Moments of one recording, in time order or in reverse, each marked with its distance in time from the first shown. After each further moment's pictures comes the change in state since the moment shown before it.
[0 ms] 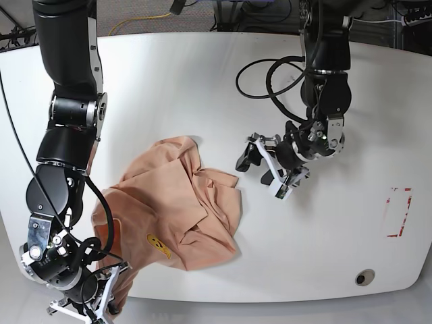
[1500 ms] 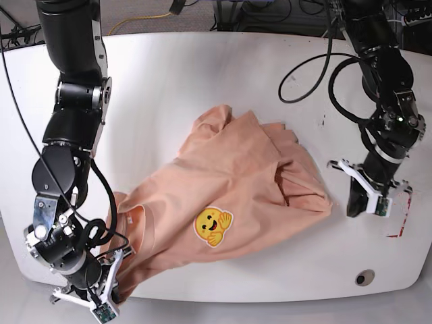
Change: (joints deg) left arm 4.9 -12.9 -16.7 32.9 -0.4 5.8 5.5; right arm -3.9 -0.7 -0.1 6.8 -0.8 0.0 -0.5
